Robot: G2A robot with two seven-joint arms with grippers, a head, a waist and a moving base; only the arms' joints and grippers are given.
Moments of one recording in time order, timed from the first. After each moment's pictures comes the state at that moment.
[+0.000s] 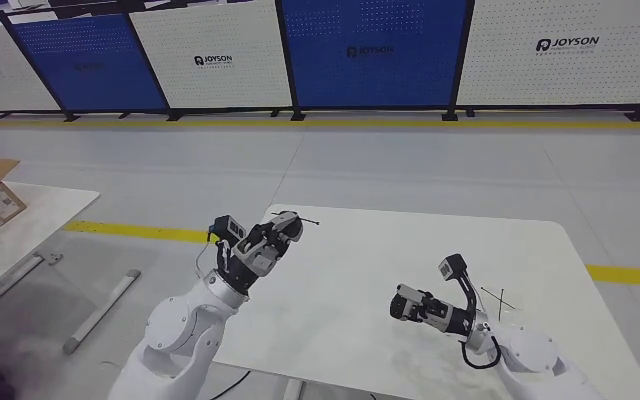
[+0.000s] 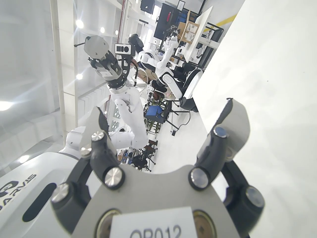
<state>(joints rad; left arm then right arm) 1.69 -1.10 -1.63 -2.15 -0.70 0.08 -0.32 -1.16 -1.10 0.95 -1.41 0.49 -0.34 0.86</state>
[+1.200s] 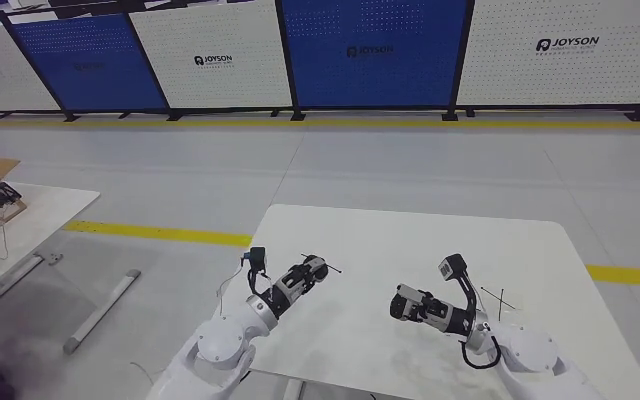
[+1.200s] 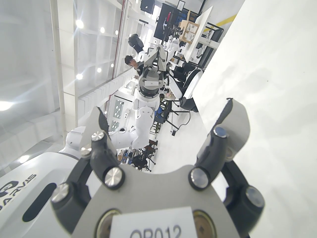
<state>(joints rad) 1.67 -1.10 -1.39 -1.90 -0.20 0.03 -0.29 -1.16 -1.10 0.95 -1.41 0.49 -0.34 0.86</state>
